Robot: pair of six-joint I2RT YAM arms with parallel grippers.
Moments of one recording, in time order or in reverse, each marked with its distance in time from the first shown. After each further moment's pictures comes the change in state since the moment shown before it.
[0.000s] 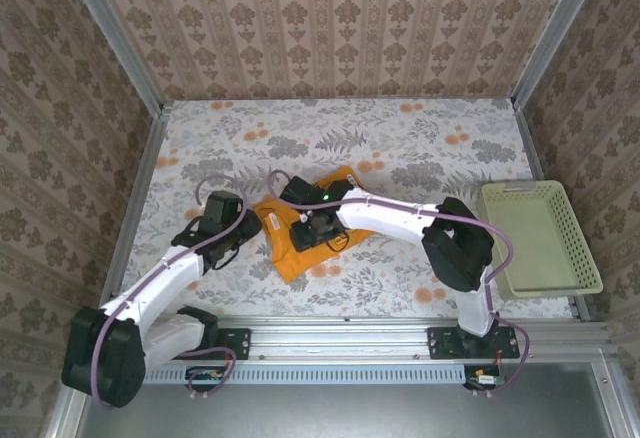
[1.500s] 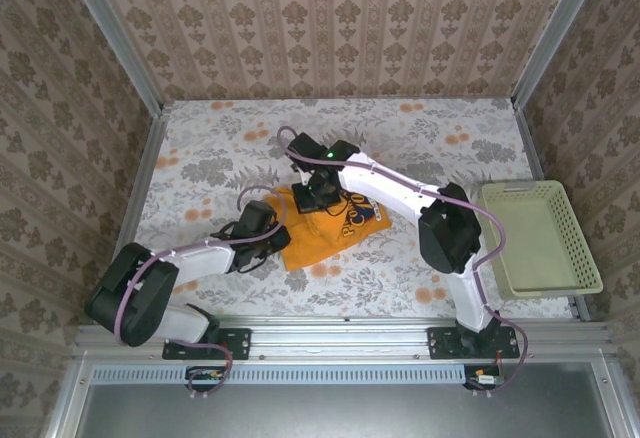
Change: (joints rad) left arm -0.192 0.334 -0.076 0.380 0.058 -0.032; right arm -0.138 0.135 0.340 -0.198 -0.132 0.017
